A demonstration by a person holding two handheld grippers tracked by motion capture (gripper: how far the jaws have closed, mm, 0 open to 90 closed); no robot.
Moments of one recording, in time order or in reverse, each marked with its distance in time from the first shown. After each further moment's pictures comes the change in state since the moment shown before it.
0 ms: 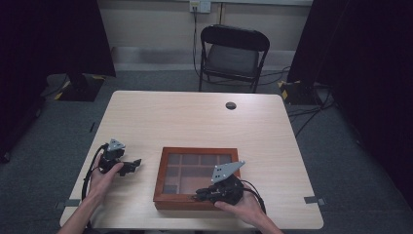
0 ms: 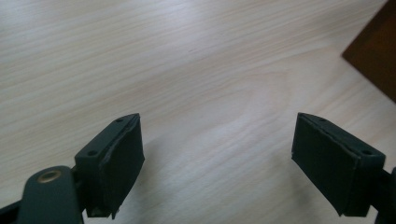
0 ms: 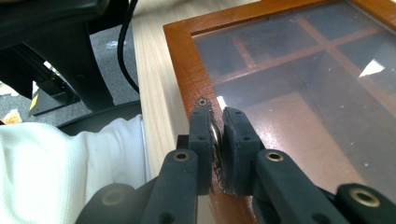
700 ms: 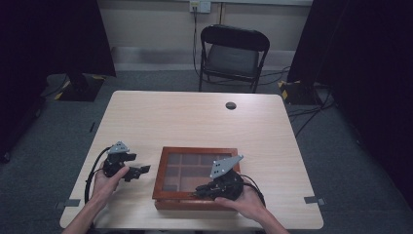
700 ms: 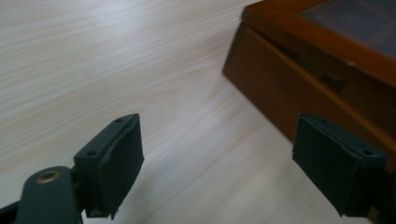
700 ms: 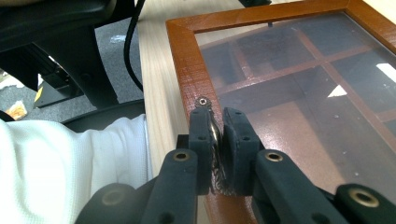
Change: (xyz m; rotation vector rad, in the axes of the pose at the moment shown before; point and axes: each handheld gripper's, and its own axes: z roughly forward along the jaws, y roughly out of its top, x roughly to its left) left arm -0.027 0.009 -0.018 -0.056 -0.248 0.031; right arm -0.002 0.016 -0.007 0.029 0.018 -0.020
